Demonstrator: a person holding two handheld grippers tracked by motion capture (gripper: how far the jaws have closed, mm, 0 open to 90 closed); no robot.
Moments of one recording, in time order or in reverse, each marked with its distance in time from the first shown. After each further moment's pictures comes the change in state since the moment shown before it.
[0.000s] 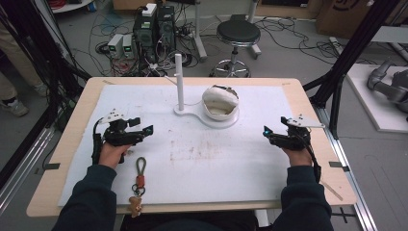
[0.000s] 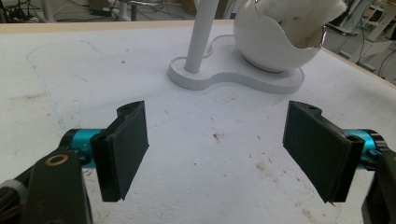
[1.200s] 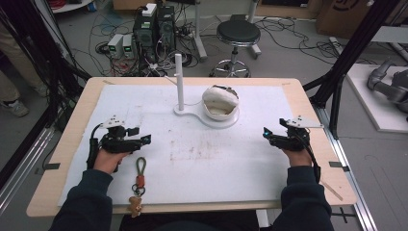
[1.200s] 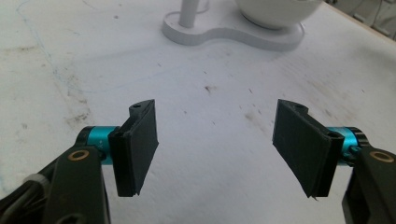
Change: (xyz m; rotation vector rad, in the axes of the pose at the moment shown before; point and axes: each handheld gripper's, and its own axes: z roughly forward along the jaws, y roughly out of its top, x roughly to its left) left arm -0.016 -0.008 -0.021 0.152 0.020 0.021; right arm -0.003 -0.006 0.005 0.019 0.018 0.000
